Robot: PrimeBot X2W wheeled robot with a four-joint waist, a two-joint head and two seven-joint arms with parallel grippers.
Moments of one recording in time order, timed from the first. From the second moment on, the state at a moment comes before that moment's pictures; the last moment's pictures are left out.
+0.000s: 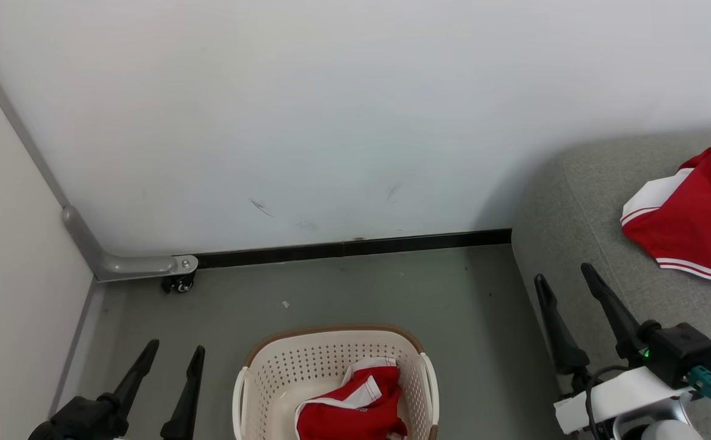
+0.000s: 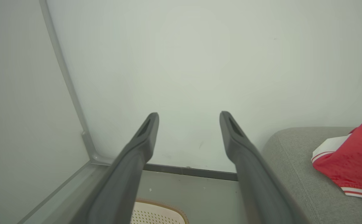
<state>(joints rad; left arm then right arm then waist) 0.03 0.26 -0.24 0.08 -0.48 -0.02 -0.25 0.00 -0.04 0.04 -0.02 0.08 0.12 -0.25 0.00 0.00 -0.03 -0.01</state>
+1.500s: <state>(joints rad) -0.15 0.27 -0.46 0.28 -0.44 -0.11 -0.11 -0.11 -0.04 0.11 -0.13 0.15 0.12 -0.25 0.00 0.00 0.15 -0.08</state>
